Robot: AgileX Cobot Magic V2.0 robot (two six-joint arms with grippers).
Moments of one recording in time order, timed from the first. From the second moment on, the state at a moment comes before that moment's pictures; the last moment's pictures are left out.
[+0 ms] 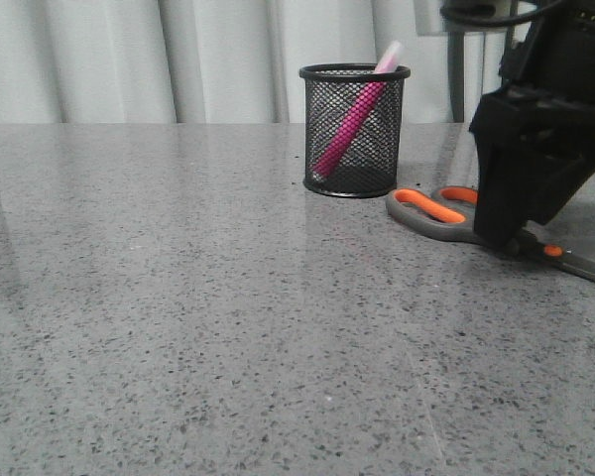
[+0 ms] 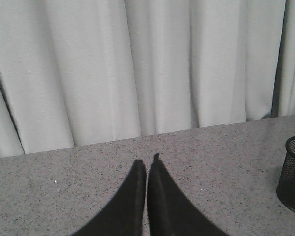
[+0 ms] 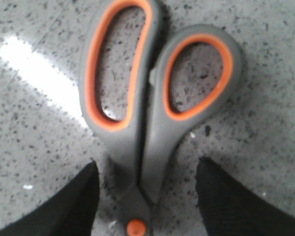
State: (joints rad) left arm -0.04 0.72 -0.67 -1.12 0.26 1.20; right arm 0.31 1.57 -1.15 0.18 0.95 -0.44
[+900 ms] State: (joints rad) left arm -0.04 0.72 -0.67 -1.12 0.26 1.20; right arm 0.31 1.59 -1.16 0.18 0.93 -0.44
